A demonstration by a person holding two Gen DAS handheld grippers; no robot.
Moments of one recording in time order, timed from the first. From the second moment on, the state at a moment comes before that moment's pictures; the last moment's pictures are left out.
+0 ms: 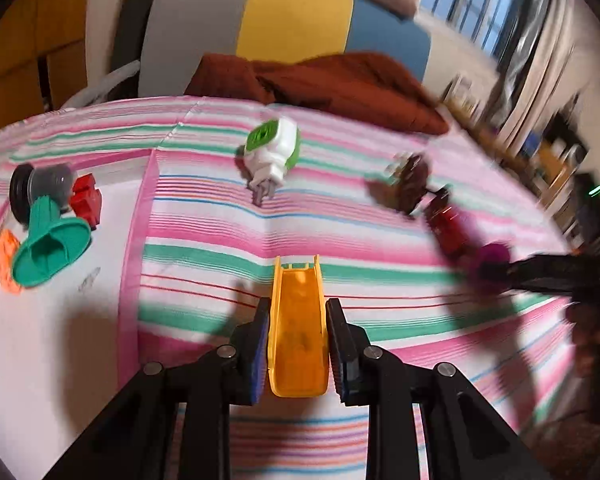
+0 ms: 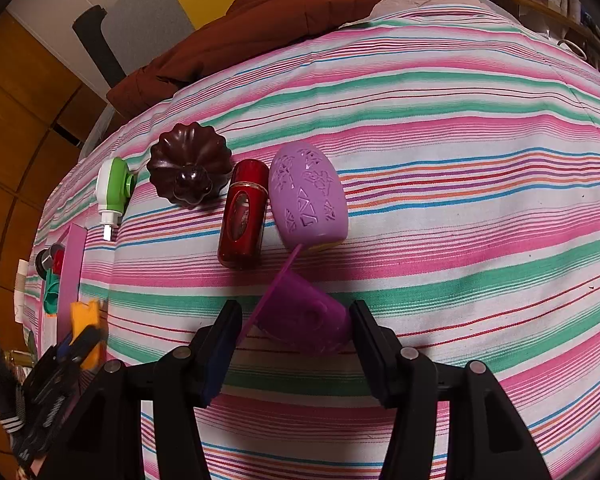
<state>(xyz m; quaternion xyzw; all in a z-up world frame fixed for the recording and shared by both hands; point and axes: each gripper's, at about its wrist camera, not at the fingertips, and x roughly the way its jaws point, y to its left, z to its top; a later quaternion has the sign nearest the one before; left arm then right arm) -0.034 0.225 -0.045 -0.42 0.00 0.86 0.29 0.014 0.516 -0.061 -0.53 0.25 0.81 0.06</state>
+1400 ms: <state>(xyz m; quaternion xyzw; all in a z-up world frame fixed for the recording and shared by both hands) -0.066 0.026 -0.046 -0.42 -0.08 0.90 0.08 0.016 0.497 -0.045 -0.49 0.22 0.84 0.06</state>
